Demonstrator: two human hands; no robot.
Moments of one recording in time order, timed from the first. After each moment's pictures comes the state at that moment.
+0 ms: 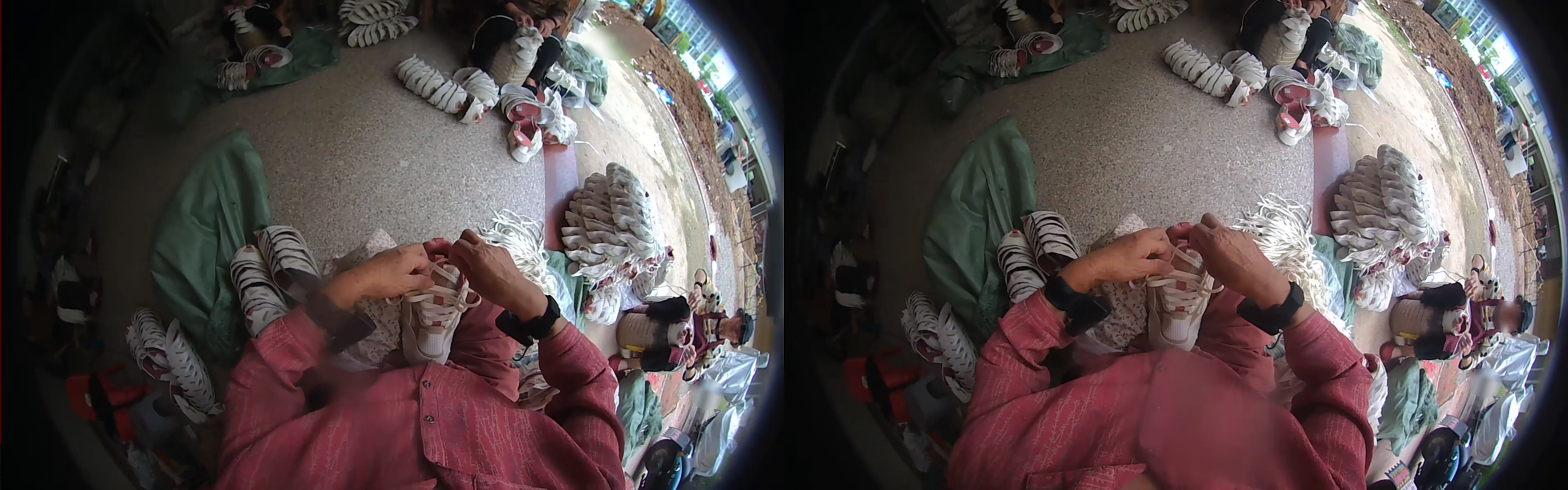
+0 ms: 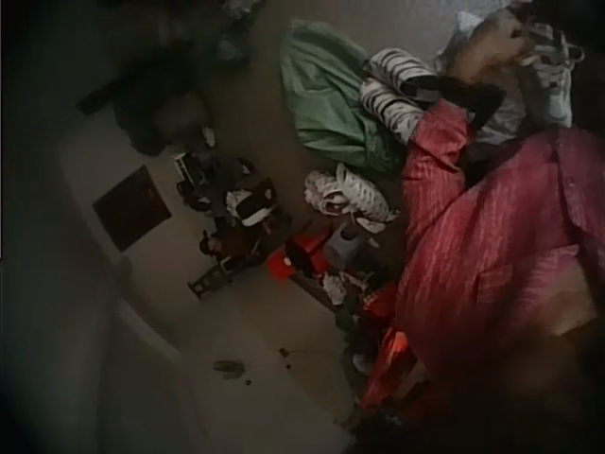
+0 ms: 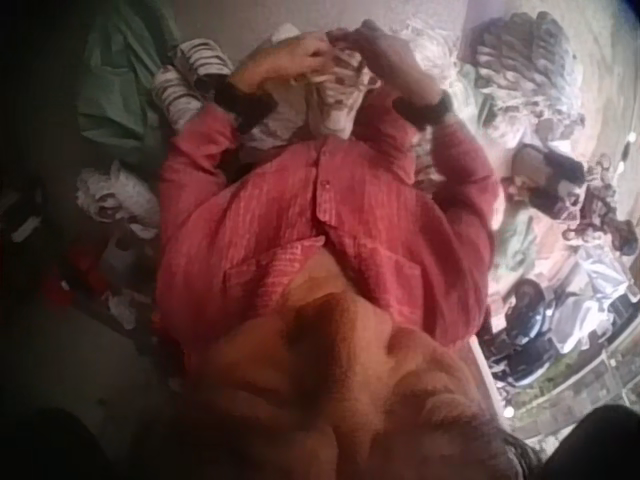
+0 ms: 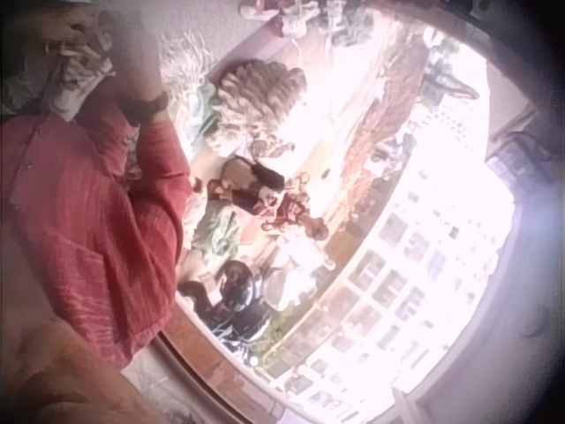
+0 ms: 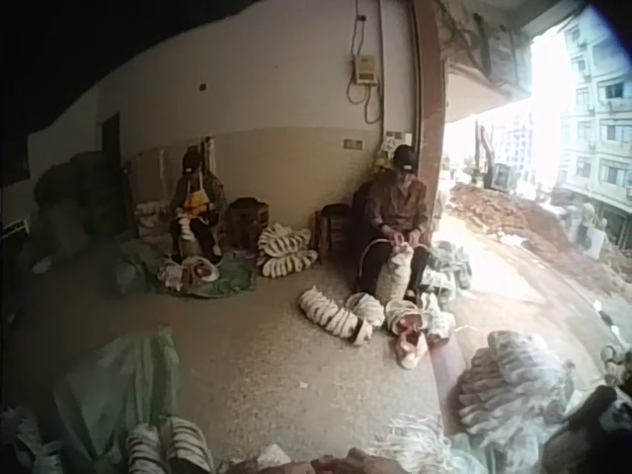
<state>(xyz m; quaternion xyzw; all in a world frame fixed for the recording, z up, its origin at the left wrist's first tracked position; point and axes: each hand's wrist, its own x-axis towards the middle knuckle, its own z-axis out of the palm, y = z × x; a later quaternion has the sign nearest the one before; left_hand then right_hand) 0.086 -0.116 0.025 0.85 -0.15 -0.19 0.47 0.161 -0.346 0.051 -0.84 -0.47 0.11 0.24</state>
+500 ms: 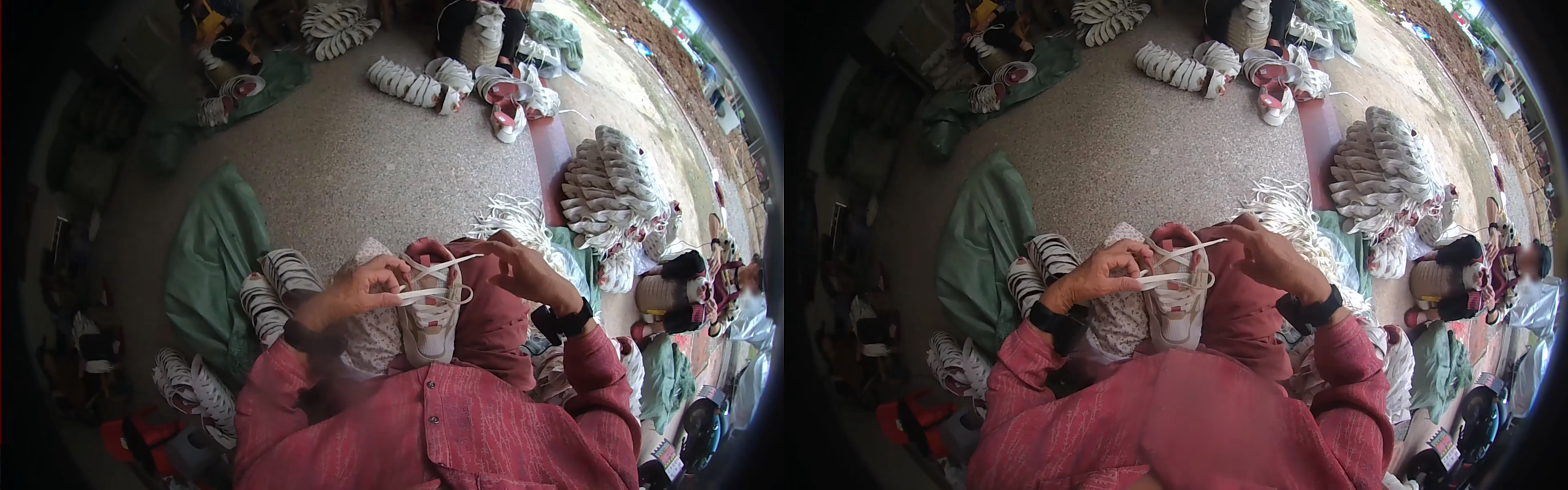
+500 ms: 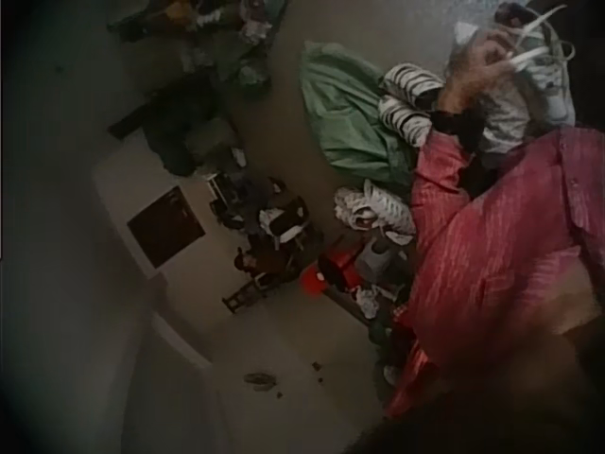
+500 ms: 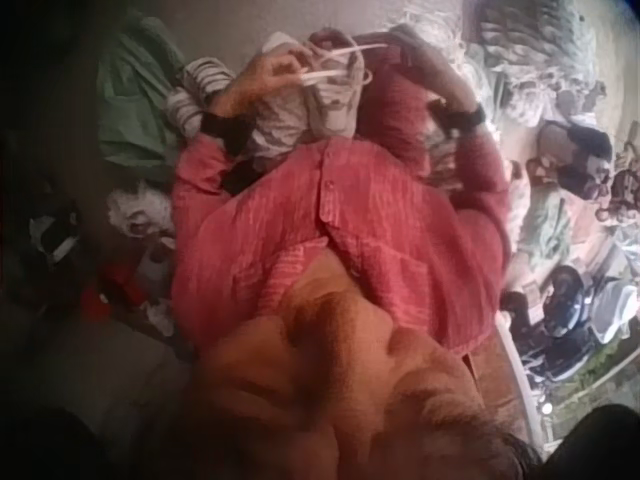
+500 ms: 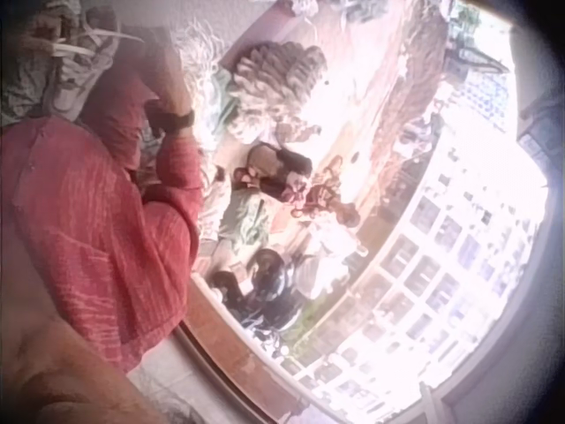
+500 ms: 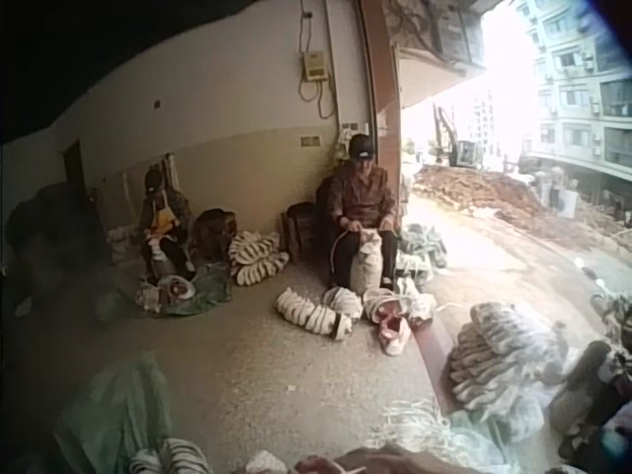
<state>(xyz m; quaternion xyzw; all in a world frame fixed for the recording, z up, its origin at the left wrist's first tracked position) 0.063 -0.088 0.018 0.79 -0.19 -0.16 0.56 0.159 -0.422 0.074 -0.86 -0.33 0.23 0.31</state>
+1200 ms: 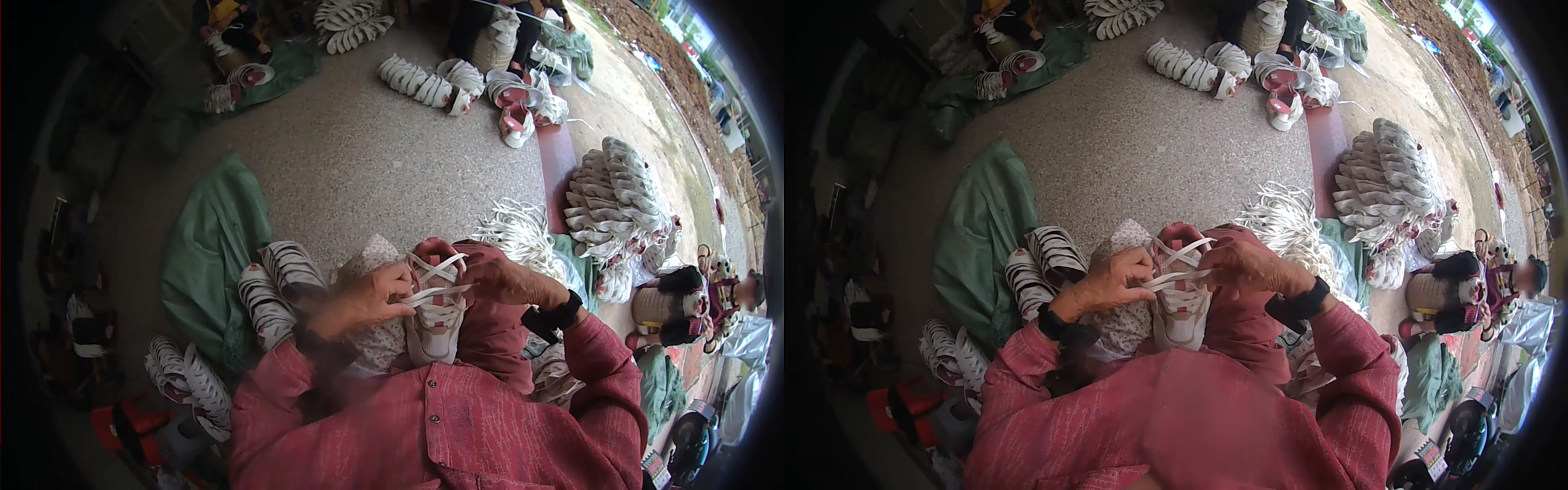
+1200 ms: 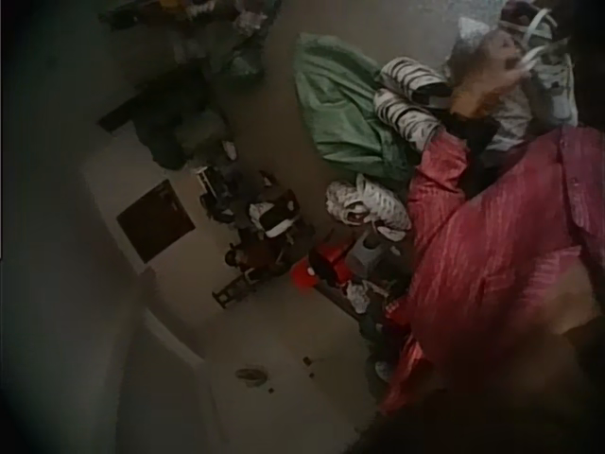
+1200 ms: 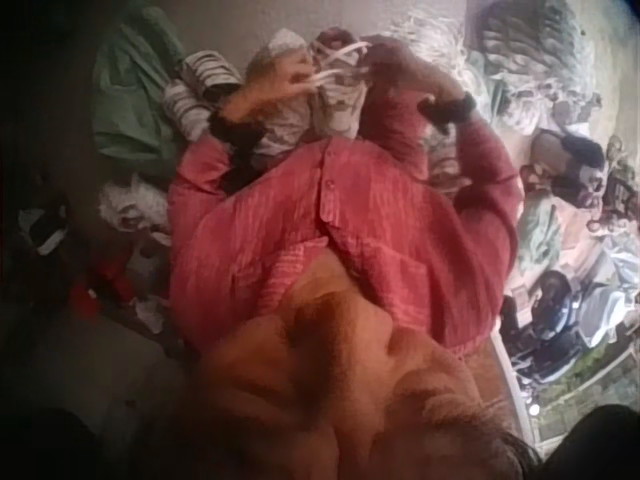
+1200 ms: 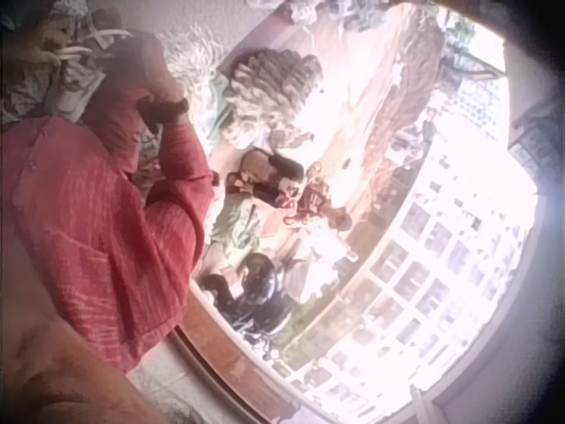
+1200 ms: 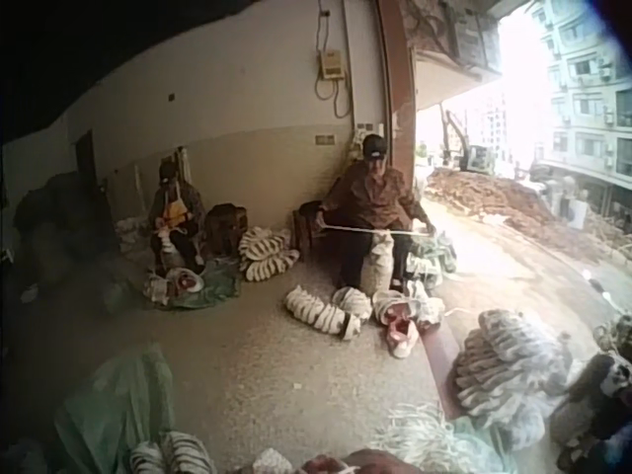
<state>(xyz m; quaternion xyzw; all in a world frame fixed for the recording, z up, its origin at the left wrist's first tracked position) 0.053 -0.104 0.015 0.85 -0.25 -0.07 0.47 0.169 -0.393 0.045 -0.69 -0.39 0.45 0.41</state>
